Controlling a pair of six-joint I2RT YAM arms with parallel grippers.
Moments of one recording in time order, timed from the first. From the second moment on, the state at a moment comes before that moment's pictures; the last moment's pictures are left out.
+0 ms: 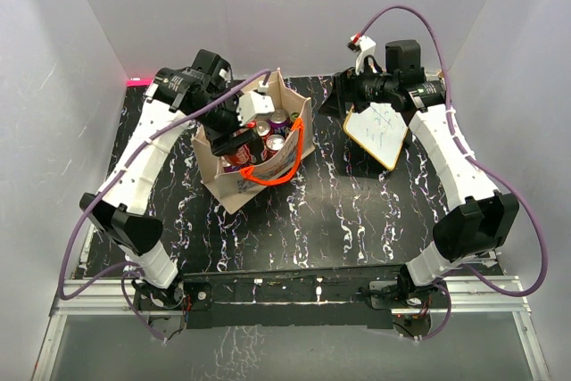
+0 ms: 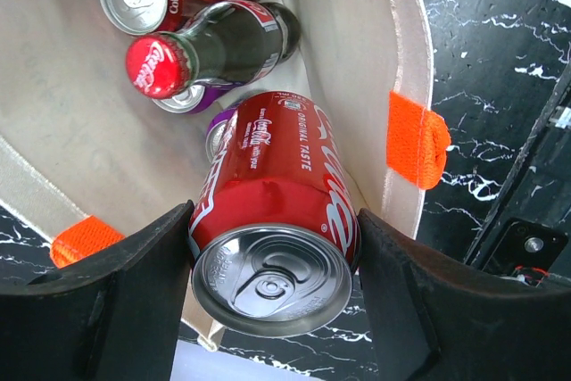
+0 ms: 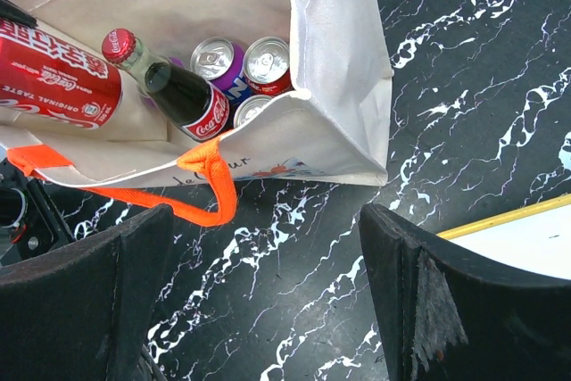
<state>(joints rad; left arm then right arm) -0.46 1.68 2.03 -1.48 0.27 0.83 0.21 1.57 1.67 -0.65 -0.67 -0.06</state>
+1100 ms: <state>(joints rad) -0.47 1.71 1.93 -1.48 0.11 0.66 0.21 1.55 1.60 -0.64 -0.67 -0.06</state>
